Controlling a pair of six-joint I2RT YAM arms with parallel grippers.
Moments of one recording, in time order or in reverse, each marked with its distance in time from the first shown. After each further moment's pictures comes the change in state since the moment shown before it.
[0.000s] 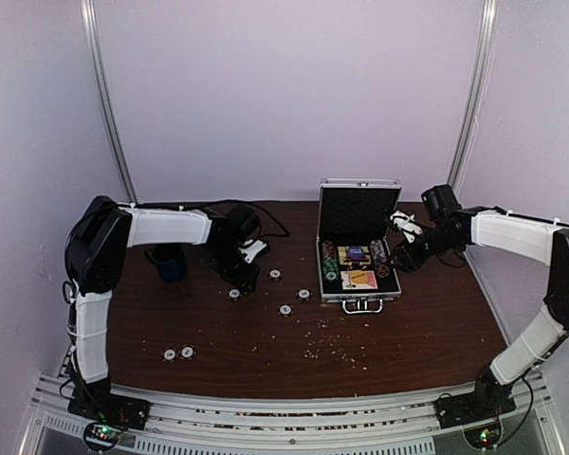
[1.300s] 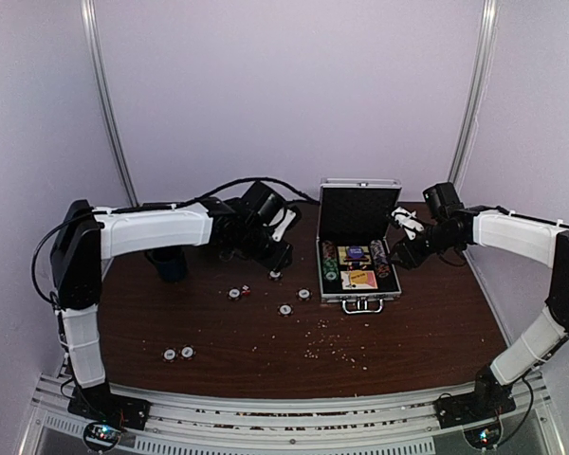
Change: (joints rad) left arm -0.182 -0.144 0.056 0.201 -0.129 -0.099; right arm 0.000 -0.017 0.000 0.020 0.016 0.015
